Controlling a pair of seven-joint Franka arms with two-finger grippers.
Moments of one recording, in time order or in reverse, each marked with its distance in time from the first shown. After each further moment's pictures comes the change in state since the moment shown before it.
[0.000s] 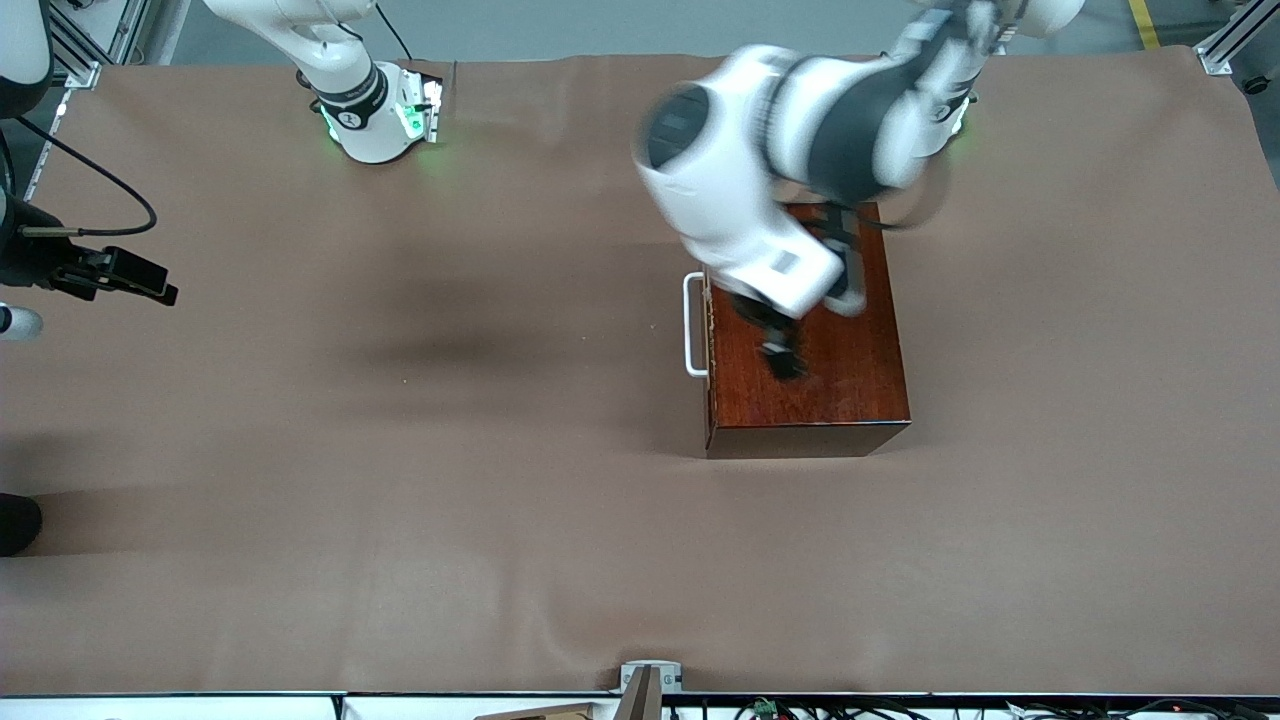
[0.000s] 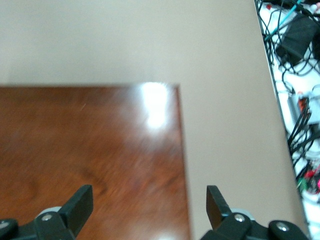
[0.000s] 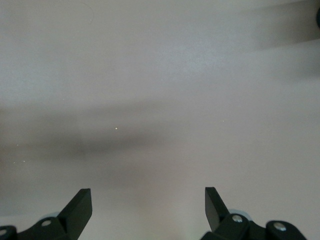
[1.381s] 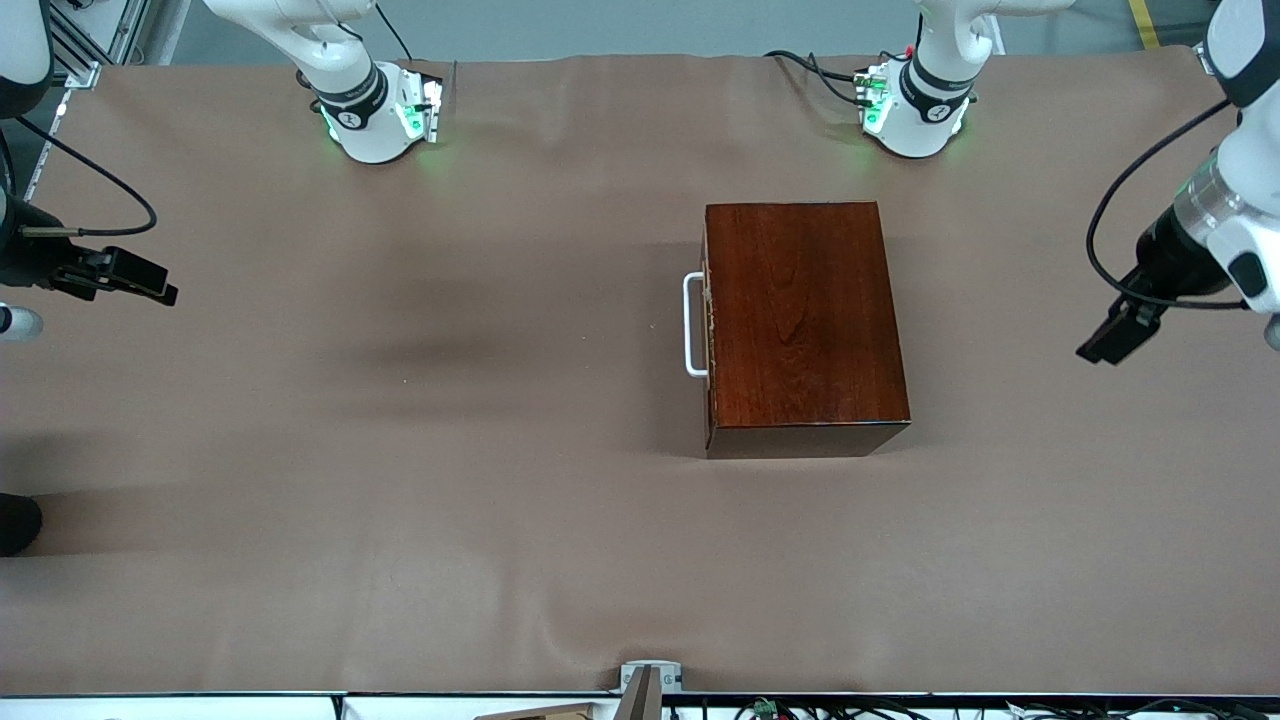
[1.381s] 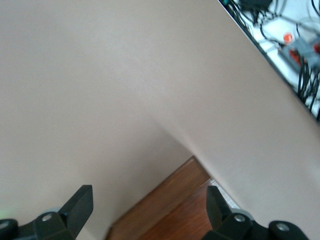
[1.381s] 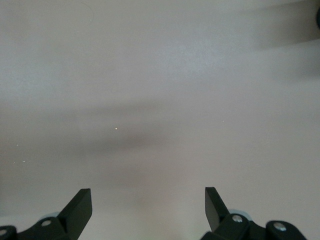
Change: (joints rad) left arm 0.531 -0.437 0.001 -0.349 -0.354 0.137 1.315; right arm 0.000 0.000 0.000 0.000 0.000 0.000 0.000
